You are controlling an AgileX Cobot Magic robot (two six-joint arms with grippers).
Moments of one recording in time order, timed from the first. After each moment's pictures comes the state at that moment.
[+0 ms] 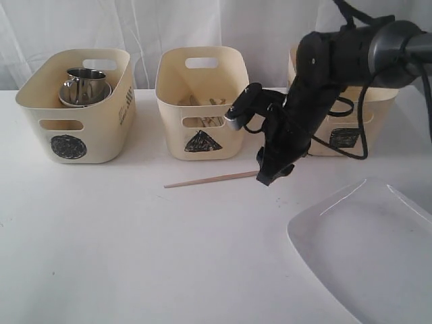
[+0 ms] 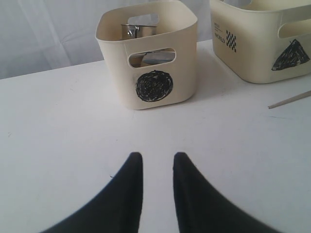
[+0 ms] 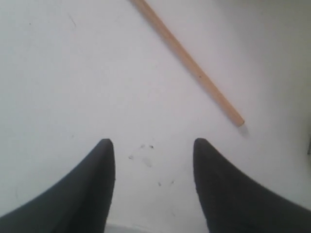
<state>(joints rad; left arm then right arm) -0.16 0.03 0.02 -0.05 0.21 0.16 0.25 1.96 -1.43 0.11 0.82 -0.74</state>
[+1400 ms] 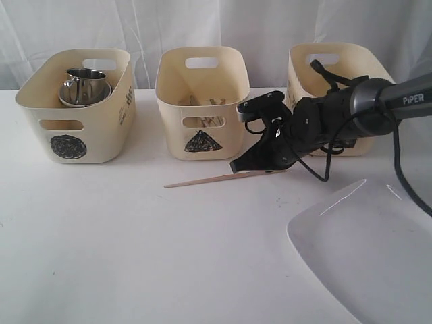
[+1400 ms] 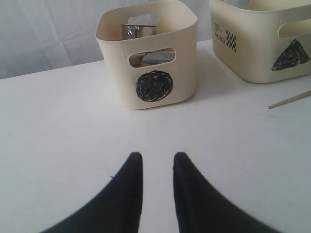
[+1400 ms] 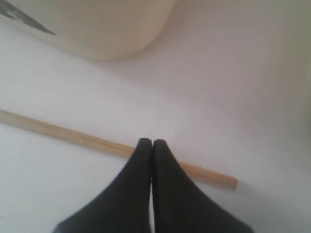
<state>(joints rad) -0.16 0.03 0.02 -0.05 0.21 0.16 0.25 2.05 -1.25 0.13 0.23 -0.18</state>
